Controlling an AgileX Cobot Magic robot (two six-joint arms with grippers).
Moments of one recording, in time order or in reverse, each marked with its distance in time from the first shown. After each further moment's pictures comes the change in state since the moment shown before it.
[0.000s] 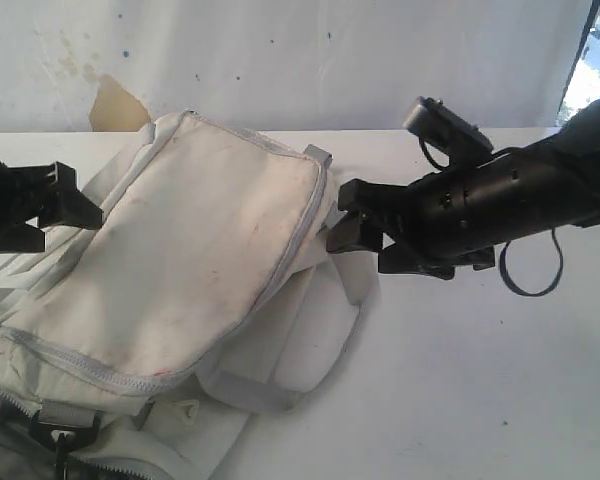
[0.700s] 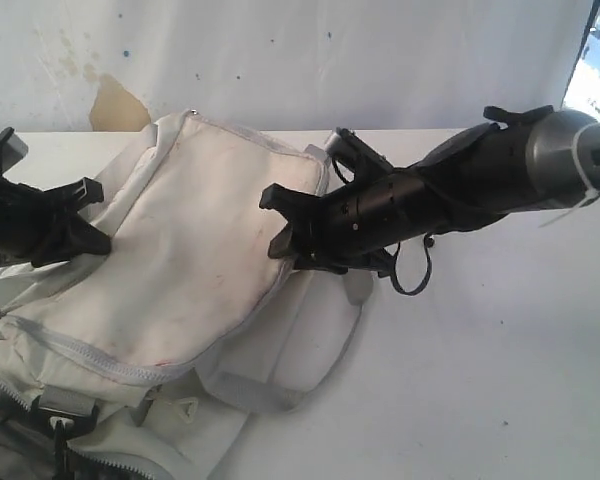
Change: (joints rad) left arm 0.000 0.184 0.000 -0.305 -0.023 0.195; right arm 0.112 0.353 -0.224 0.271 -0.075 -0.091
